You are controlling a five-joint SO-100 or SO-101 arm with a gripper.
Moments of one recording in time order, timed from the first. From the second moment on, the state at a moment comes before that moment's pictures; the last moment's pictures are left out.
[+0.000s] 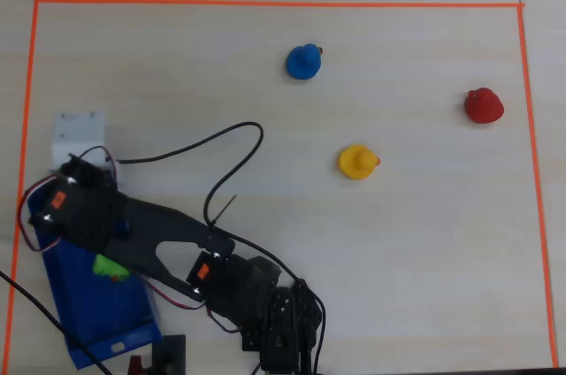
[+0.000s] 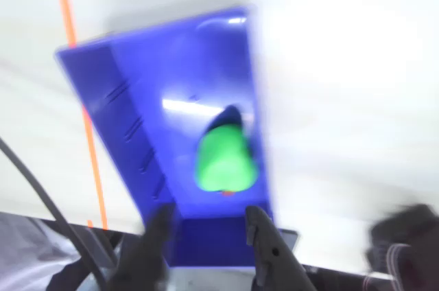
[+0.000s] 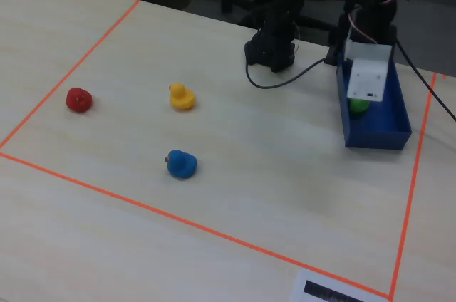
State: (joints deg) arm -54.8 82.4 60.0 99.7 -34.4
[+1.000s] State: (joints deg) arm 2.2 185.2 172.1 60.2 -69.9
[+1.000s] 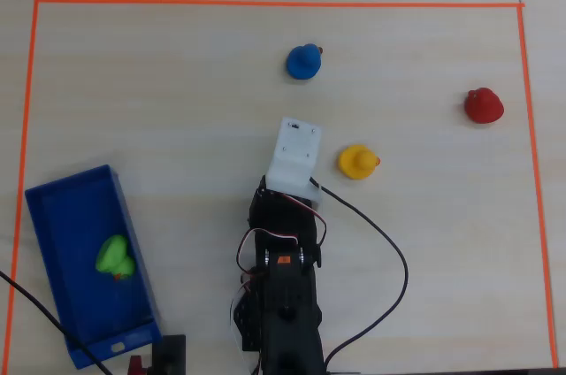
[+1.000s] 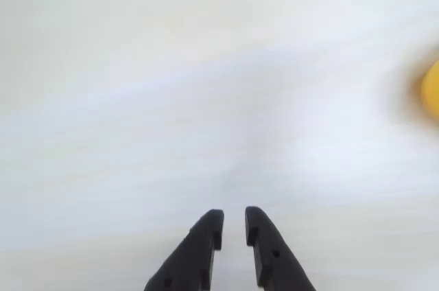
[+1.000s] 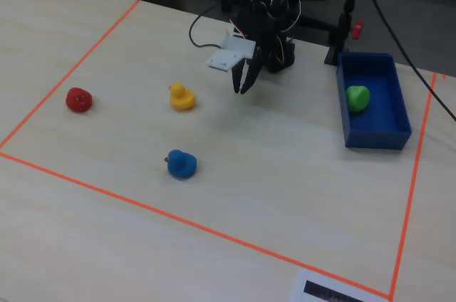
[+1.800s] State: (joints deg) arm 3.7 190.5 178.4 74.2 -75.6
